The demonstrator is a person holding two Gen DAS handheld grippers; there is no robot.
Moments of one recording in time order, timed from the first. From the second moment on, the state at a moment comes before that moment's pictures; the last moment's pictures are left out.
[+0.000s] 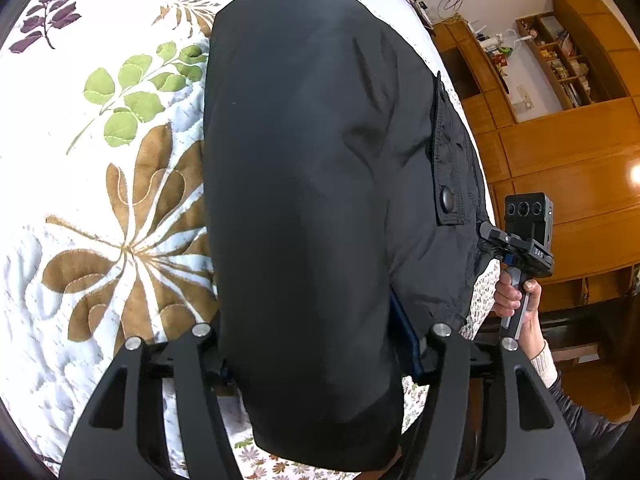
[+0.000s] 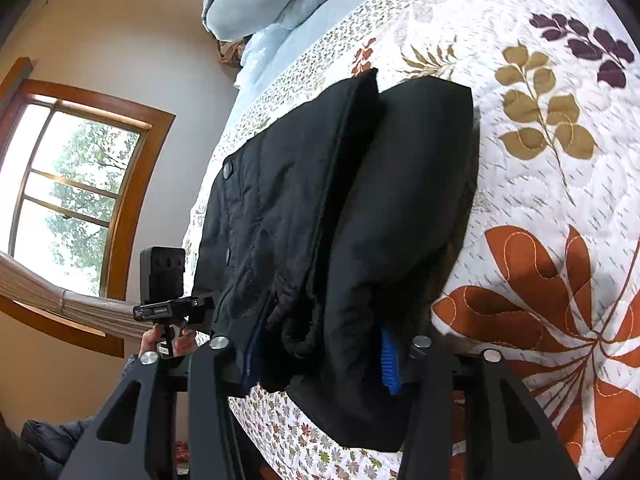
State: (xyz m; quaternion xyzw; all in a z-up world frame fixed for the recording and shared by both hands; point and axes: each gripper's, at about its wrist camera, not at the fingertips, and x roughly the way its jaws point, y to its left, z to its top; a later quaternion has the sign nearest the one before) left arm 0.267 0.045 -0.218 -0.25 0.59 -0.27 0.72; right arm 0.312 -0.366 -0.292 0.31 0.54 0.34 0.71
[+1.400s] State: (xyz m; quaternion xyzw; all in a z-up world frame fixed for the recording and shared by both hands) left arm 0.258 0.013 -0.186 -0.18 0.57 -0.20 0.78; right arm 0.288 -0.366 -0.258 0.28 0.52 0.32 0.74
